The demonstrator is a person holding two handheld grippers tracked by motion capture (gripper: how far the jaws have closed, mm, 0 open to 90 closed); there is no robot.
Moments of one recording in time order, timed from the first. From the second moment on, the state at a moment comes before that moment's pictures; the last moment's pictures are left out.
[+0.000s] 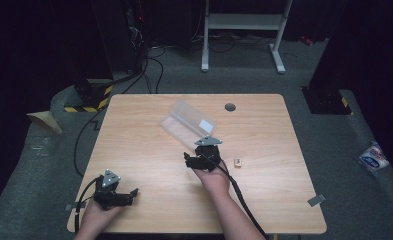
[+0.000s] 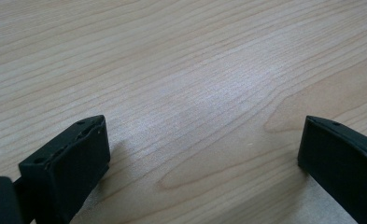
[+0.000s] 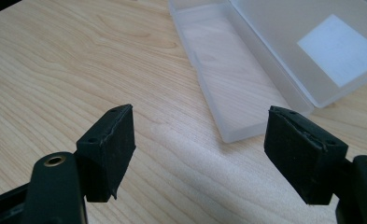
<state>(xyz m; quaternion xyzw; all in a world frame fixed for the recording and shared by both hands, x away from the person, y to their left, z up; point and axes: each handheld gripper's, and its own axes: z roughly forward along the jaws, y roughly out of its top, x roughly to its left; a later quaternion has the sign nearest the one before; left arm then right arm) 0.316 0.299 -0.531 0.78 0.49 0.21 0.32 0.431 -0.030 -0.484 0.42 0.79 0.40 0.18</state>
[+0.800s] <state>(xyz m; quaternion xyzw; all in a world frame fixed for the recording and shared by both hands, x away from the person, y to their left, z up) 0.316 0.299 -0.531 0.78 0.49 0.21 0.32 0.452 -0.016 -0.477 0.43 0.80 0.38 0.16</state>
